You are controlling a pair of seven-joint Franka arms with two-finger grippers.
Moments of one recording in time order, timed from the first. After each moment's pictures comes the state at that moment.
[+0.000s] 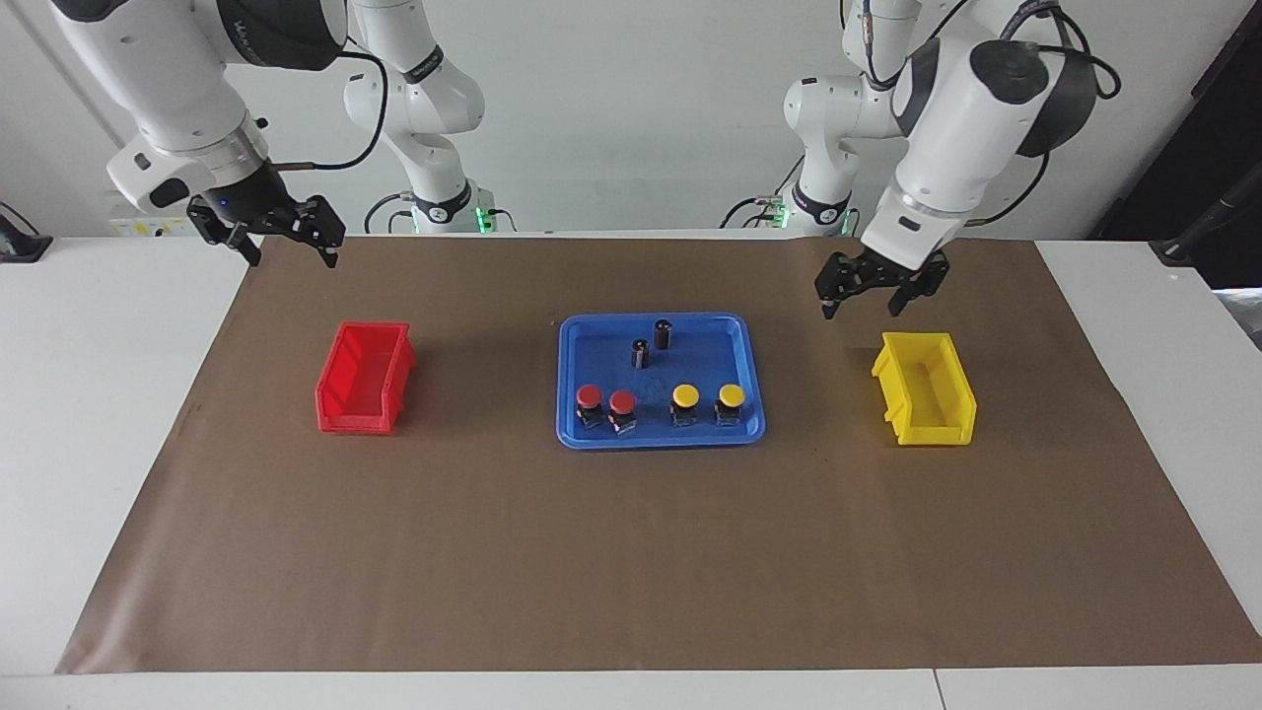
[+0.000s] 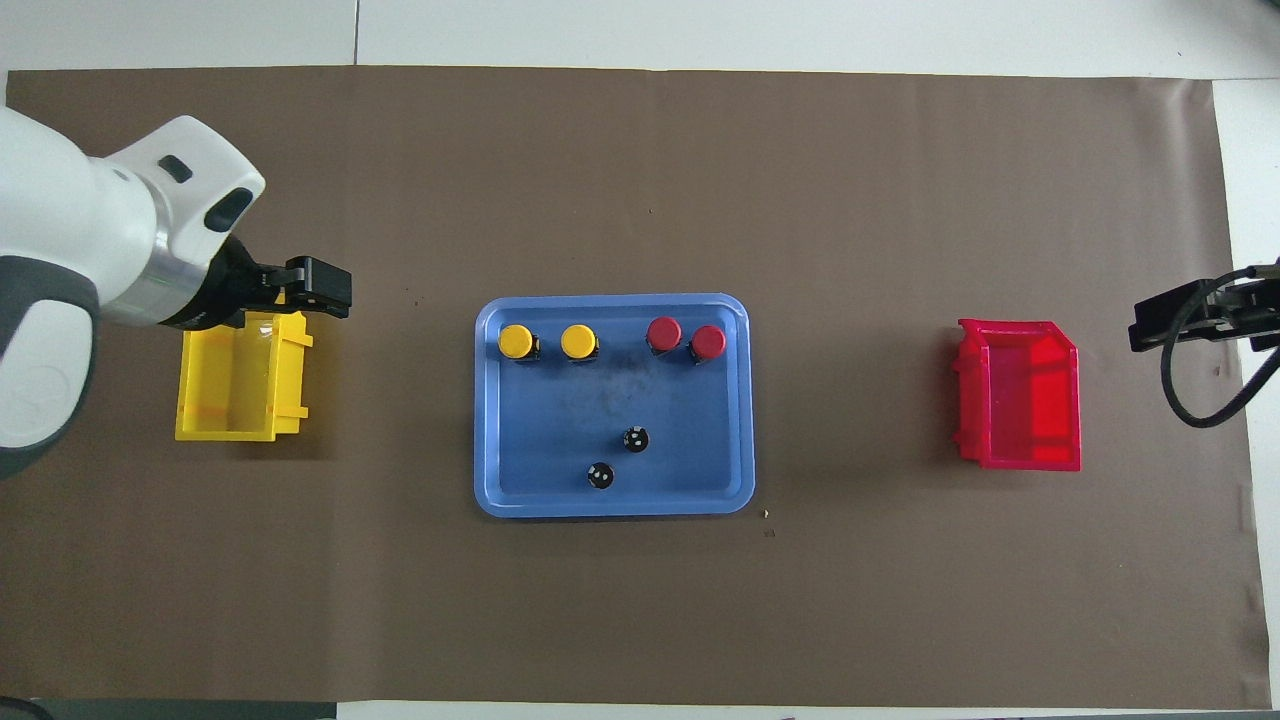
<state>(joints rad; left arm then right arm) -0.09 -0.03 -0.14 -1.76 -0.06 1.76 -0.22 -0.04 -0.04 0.00 -1.64 -0.03 1.49 -0.02</state>
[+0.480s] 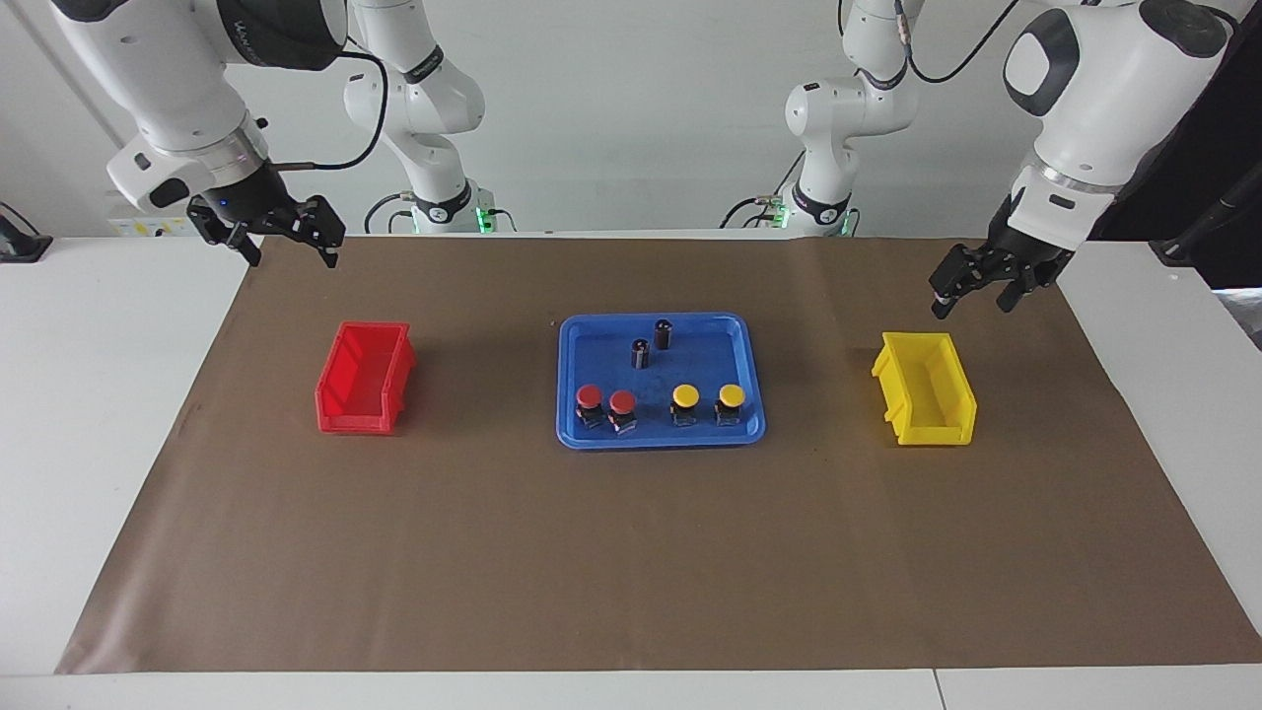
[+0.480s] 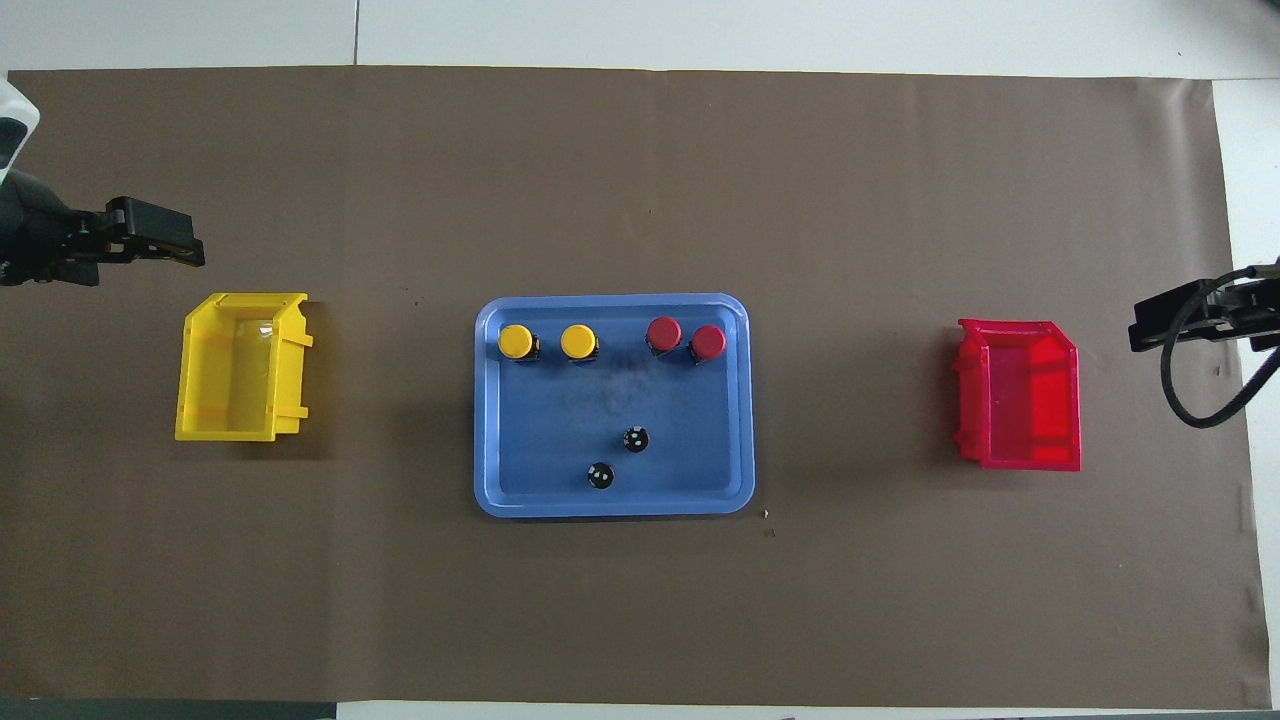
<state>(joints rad) 0.02 0.02 -0.13 -1.63 -0.05 1.71 -0.18 -0.04 -0.04 0.00 -1.64 -0.03 1.49 -0.02</state>
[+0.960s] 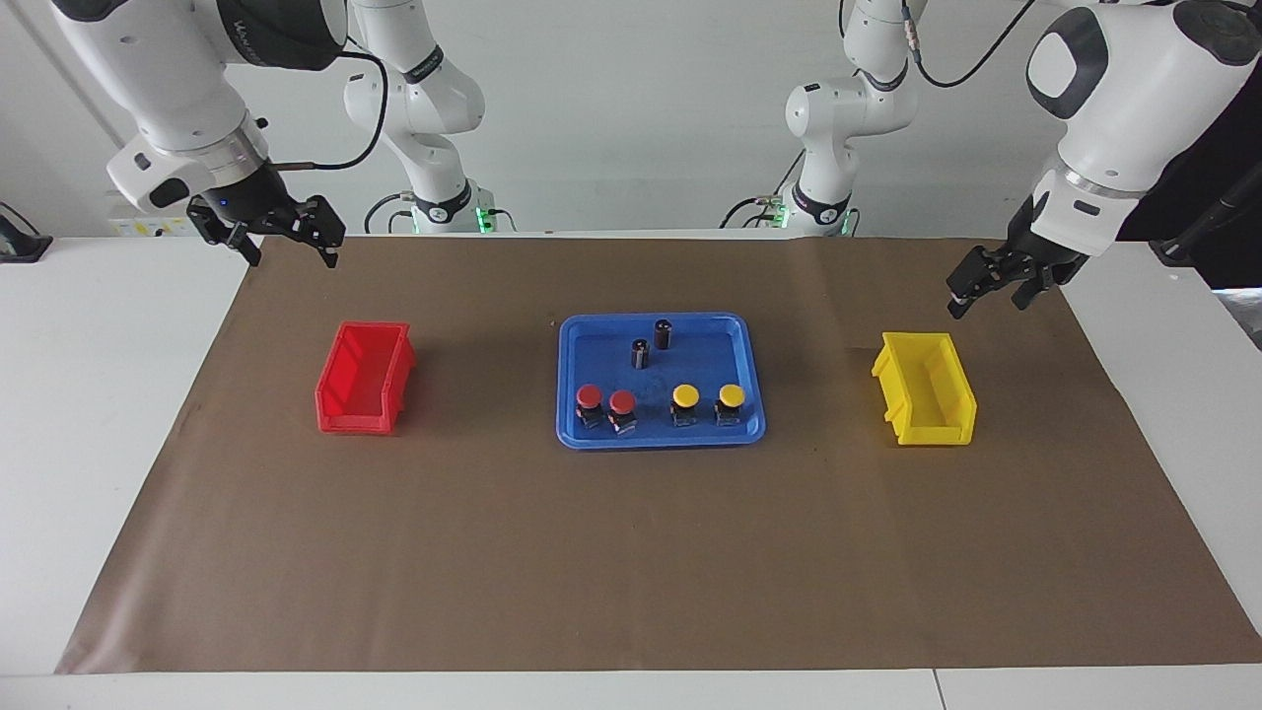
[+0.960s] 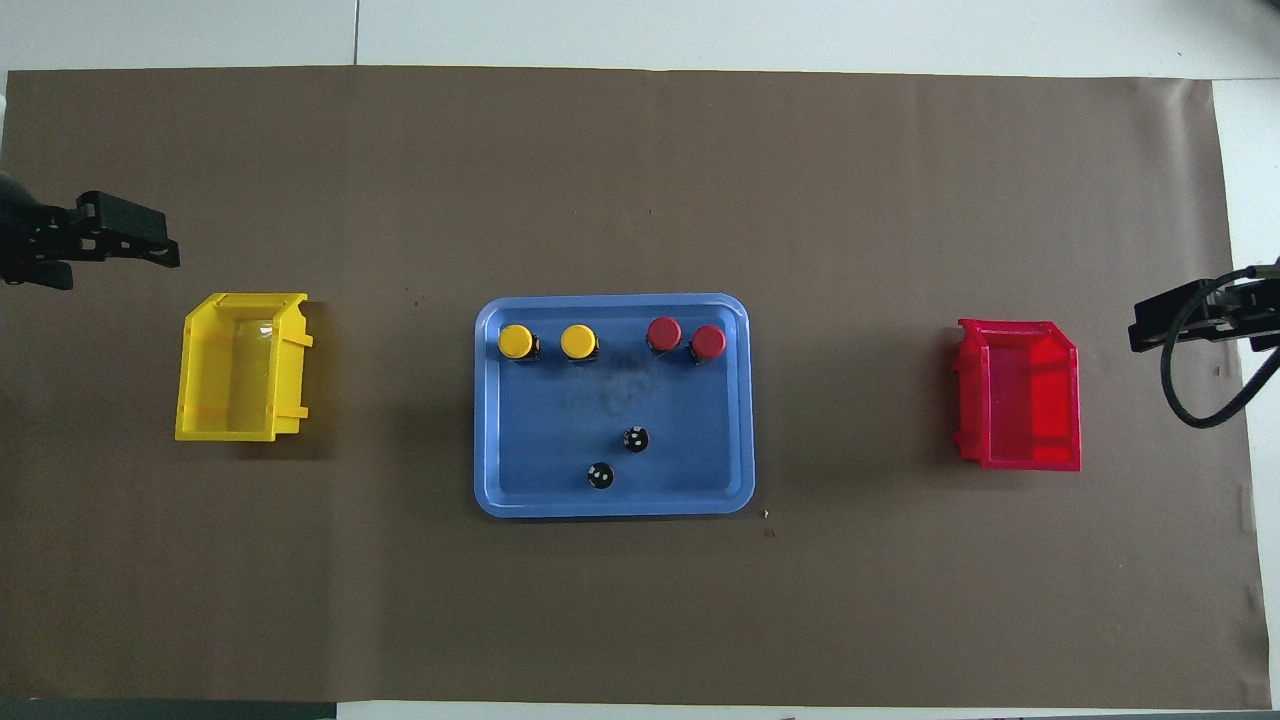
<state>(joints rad) 0.05 0.03 -0.14 -1.59 -0.05 1.65 -0.17 -0.04 -0.04 0.00 -1.64 -0.03 1.49 -0.02</state>
